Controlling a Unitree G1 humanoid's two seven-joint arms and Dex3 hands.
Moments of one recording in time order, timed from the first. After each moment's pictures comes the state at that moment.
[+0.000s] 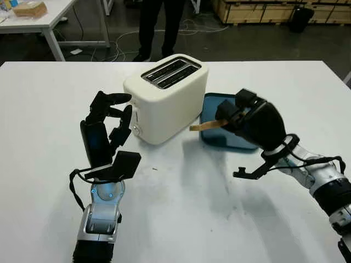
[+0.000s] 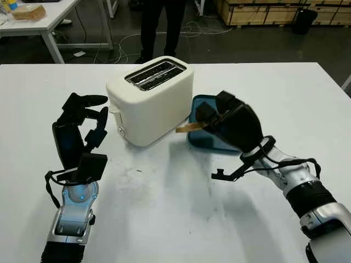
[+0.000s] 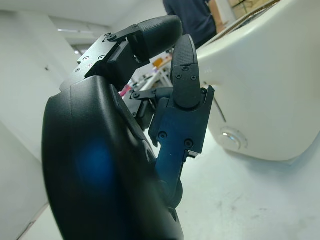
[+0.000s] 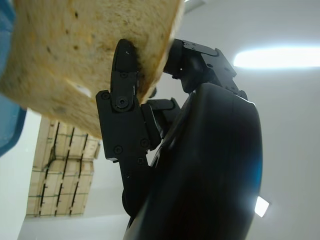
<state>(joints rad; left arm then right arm) -0.11 -0.03 0.00 -0.05 0.40 -0.31 0.45 -0.57 -0.70 0.48 0.57 -1.07 -0.42 -0.83</state>
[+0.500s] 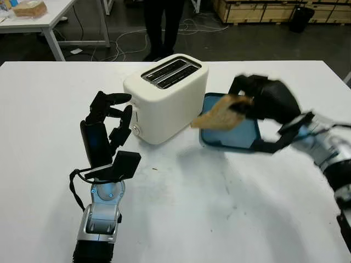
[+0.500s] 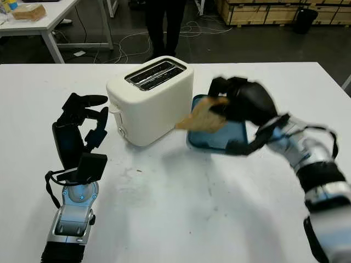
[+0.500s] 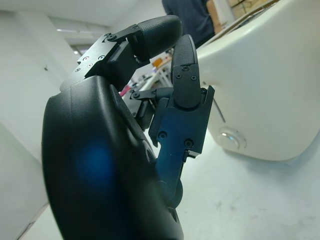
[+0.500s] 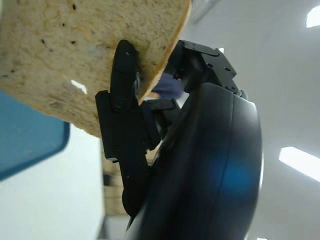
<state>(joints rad) -0.11 -0.03 0.00 -0.05 0.40 -0.31 0.45 -0.85 -0.68 0.27 0.87 -0.35 -0.78 0.01</state>
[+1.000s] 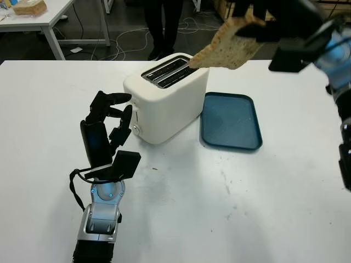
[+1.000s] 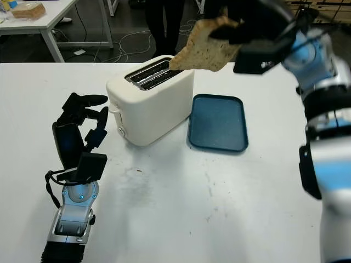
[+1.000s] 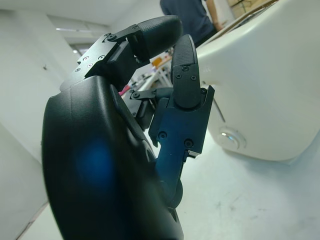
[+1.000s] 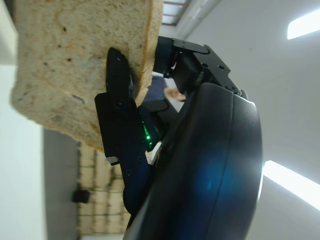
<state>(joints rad) -0.11 -0.03 0.00 -0.05 0.40 -0.30 0.44 -1.37 -0.65 0.30 1.10 -0.53 -0.79 0.06</state>
